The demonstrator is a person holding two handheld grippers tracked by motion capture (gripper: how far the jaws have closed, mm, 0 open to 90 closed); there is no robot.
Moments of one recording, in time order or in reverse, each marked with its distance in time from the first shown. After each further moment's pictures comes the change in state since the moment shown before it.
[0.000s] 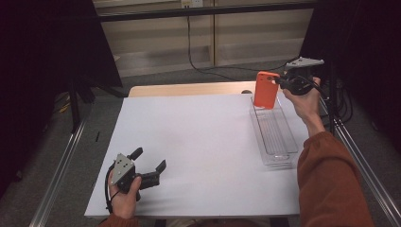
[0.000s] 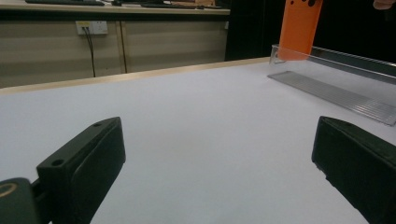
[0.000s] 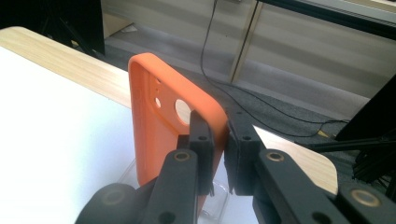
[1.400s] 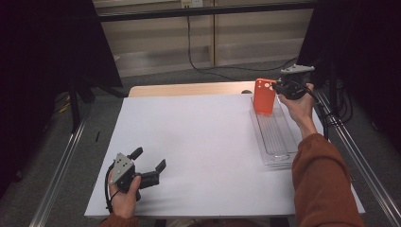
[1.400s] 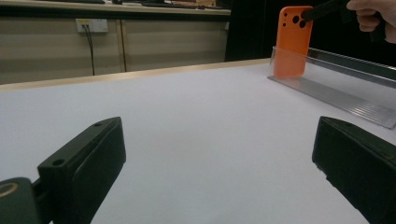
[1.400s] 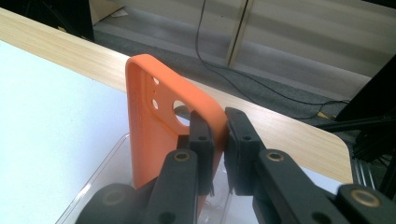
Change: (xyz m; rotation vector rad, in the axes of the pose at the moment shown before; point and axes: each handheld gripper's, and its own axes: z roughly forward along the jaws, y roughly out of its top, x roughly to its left) left arm 0.001 0.000 0.001 -0.004 -0.002 -0.021; right arm 0.000 -0.022 0.029 0.061 -0.024 0.029
